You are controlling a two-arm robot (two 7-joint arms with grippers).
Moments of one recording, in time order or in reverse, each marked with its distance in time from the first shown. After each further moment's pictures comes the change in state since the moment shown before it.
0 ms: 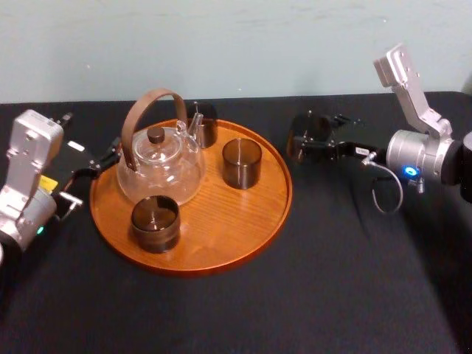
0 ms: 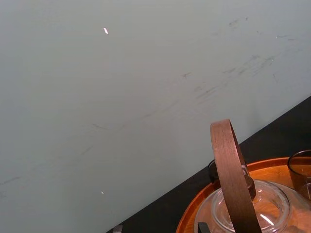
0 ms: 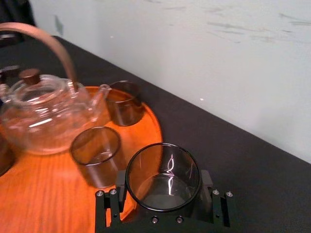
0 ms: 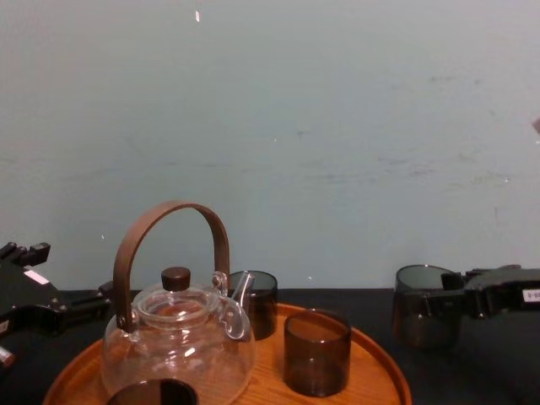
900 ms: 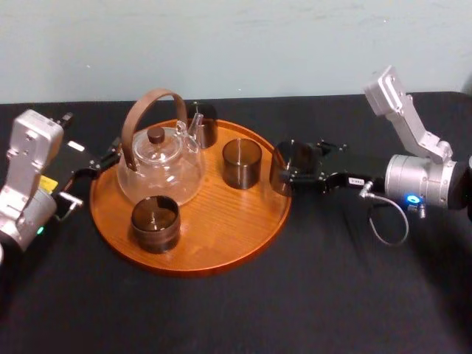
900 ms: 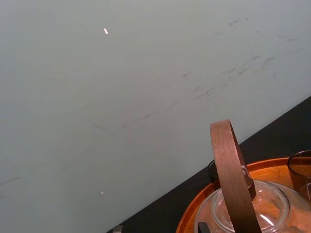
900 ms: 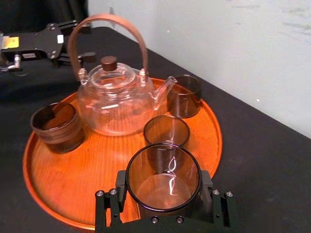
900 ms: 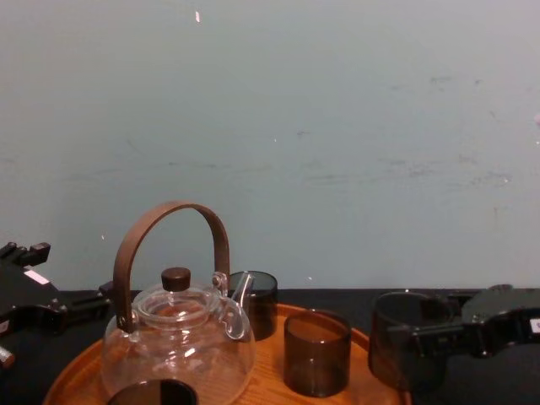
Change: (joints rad) left arm 0.000 0.000 0.000 0.000 0.000 0.000 0.000; right arm -0.117 0.117 -0.071 -0.252 0.072 0.042 0.033
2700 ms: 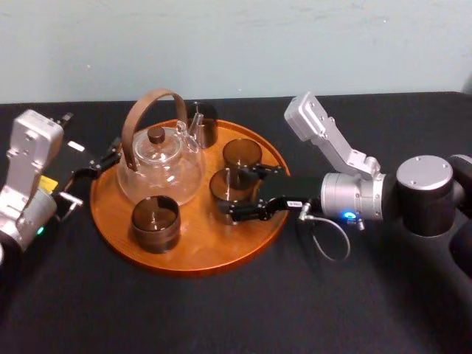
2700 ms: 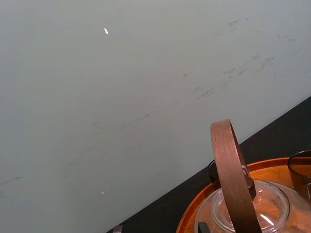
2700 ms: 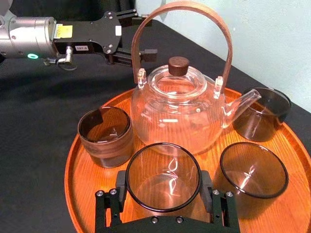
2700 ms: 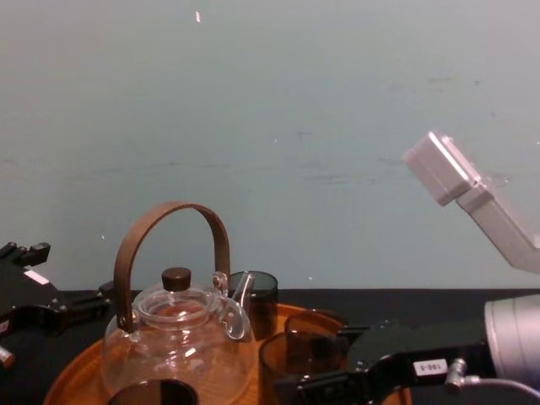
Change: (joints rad) left arm 0.000 0.000 0.000 0.000 0.000 0.000 0.000; right arm 0.093 -0.090 -0.206 0.067 -0.009 -0.041 0.003
